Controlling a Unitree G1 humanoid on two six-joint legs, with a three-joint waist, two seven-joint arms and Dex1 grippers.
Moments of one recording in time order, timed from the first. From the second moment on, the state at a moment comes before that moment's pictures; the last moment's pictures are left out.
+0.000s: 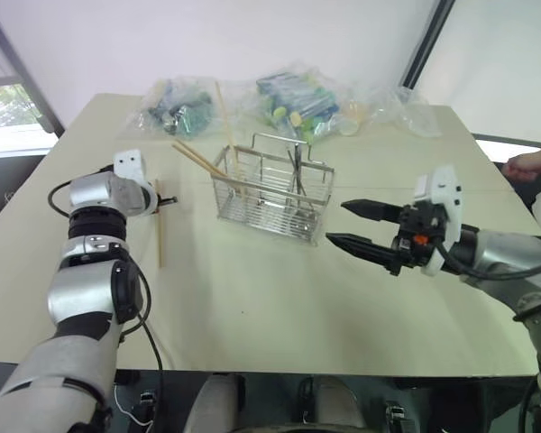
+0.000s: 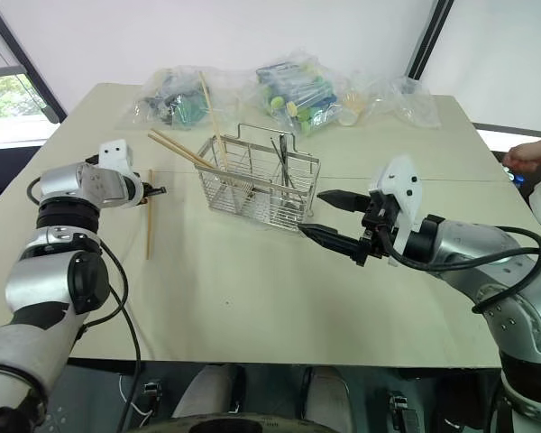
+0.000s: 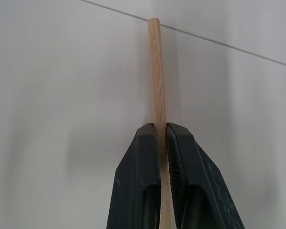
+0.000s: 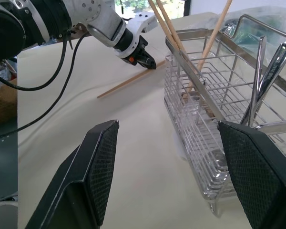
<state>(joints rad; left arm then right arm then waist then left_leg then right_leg) -1.06 0.47 0.31 0.89 -0.21 0.92 -0.02 -0.26 -0.82 -0.23 -0.61 0.92 0.81 0.67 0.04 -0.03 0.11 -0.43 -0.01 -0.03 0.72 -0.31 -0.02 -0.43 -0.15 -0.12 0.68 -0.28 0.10</state>
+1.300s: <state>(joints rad) -1.18 0.33 0.37 0.35 -0.60 0.51 -0.30 -0.28 -0.80 -0.24 -0.56 0.89 0.80 0.62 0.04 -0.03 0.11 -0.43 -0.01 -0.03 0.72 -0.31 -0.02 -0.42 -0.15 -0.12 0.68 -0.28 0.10</state>
